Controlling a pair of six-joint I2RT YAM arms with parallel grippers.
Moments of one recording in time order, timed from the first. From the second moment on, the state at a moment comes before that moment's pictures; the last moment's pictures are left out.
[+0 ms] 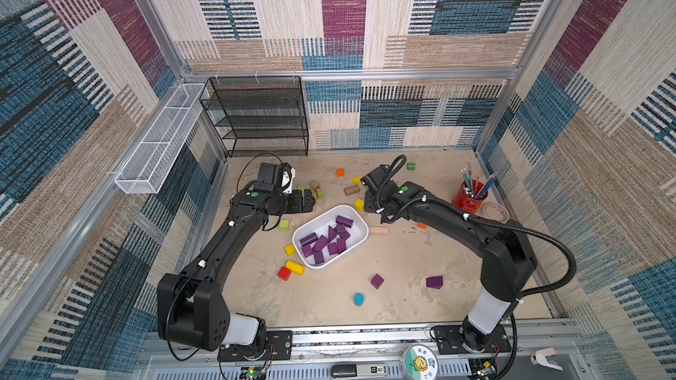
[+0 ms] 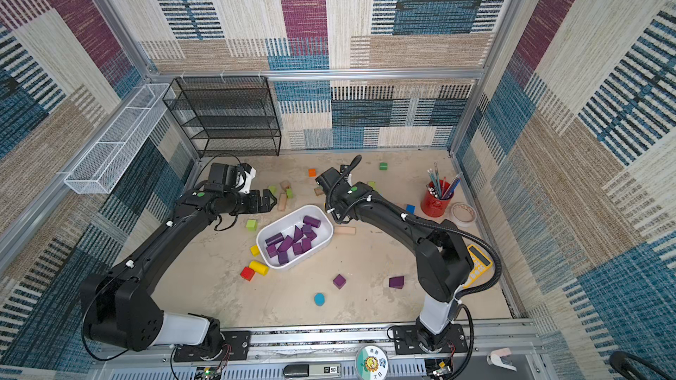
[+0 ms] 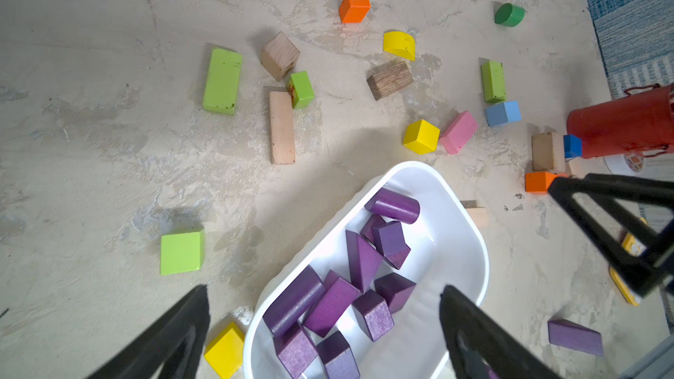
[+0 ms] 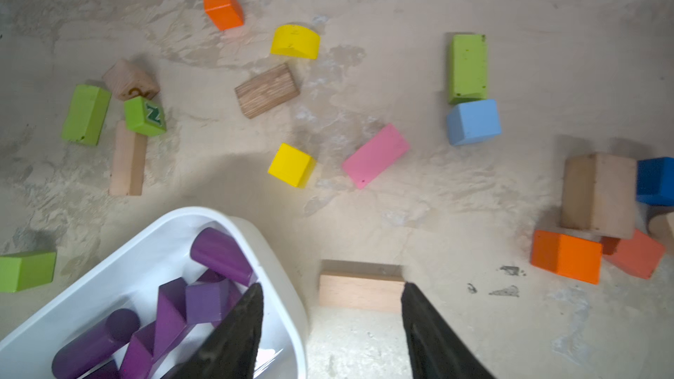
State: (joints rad) left arm -0.23 1.41 1.19 -0.67 0.22 -0.26; right arm 0.68 1.72 1.41 -0.70 0.35 0.69
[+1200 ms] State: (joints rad) left arm -0.59 1.40 1.18 -0.66 0.24 -0.26; right arm 0.51 1.38 0.93 -0.63 0.23 0.72
